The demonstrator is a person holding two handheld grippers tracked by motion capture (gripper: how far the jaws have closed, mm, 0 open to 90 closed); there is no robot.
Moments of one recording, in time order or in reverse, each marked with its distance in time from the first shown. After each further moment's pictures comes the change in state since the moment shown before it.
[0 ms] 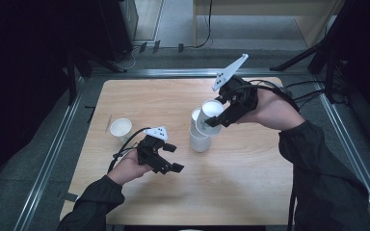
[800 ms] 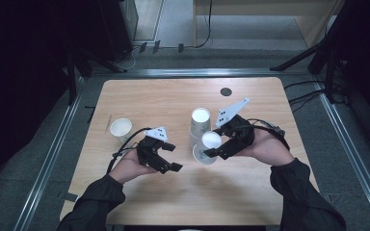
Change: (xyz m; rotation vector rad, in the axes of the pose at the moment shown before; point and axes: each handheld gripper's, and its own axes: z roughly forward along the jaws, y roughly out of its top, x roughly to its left) left arm 0.005 -0.005 0.002 -0.002 0.038 0.052; right arm 0.030 -0.067 0.063 -0.080 0.093 0.060
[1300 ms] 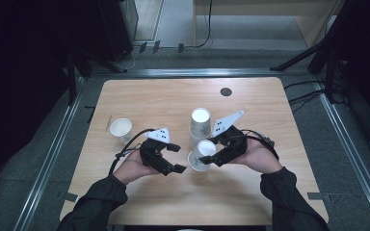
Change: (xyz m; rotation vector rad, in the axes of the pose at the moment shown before) left arm -0.005 0.003 0.009 -0.058 -0.057 0.045; right arm -0.007 -0.028 0.038 -0.051 0.046 0.029
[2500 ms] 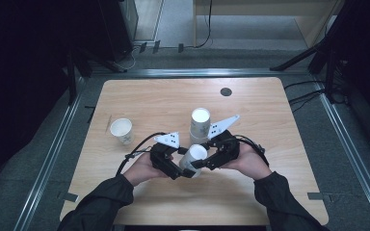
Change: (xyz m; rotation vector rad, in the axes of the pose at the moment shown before) left arm -0.005 0.003 0.027 -0.019 -0.067 0.083; right arm 0.004 -0.003 0.022 -0.097 0.113 0.092
